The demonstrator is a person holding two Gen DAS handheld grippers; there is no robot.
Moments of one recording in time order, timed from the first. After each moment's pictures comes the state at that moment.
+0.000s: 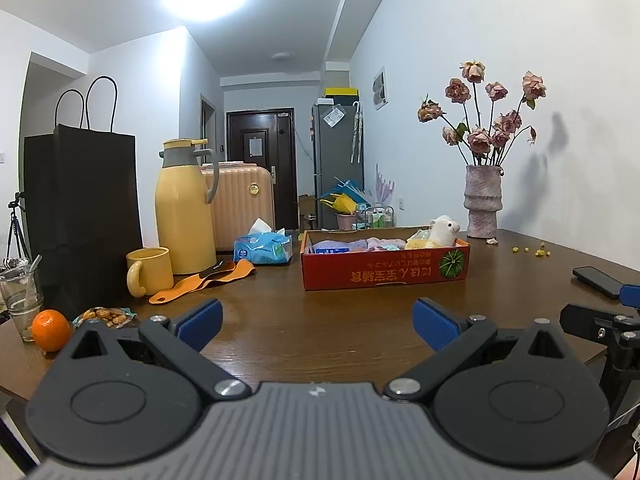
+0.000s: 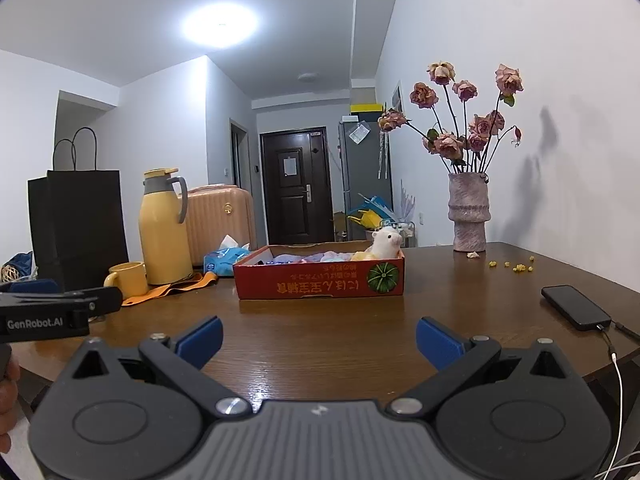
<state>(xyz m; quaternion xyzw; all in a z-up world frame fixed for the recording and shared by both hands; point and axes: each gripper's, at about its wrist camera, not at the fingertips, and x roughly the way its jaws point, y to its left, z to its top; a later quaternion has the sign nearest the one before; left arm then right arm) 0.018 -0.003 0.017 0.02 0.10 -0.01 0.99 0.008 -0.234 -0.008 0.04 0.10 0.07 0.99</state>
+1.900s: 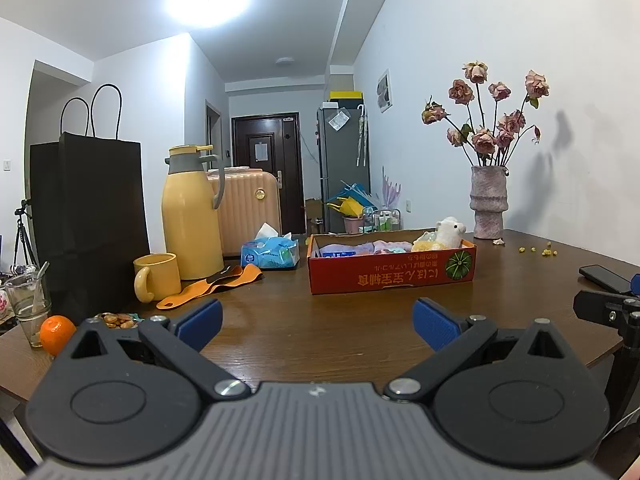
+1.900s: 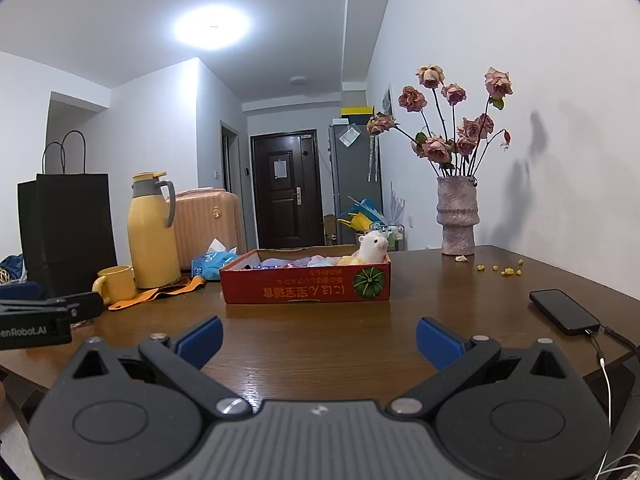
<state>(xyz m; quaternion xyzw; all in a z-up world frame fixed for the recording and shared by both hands) 0.017 -0.005 0.016 0.03 0.10 0.00 0.99 0.009 -0.243 -0.006 0.04 0.10 0.06 0.99</state>
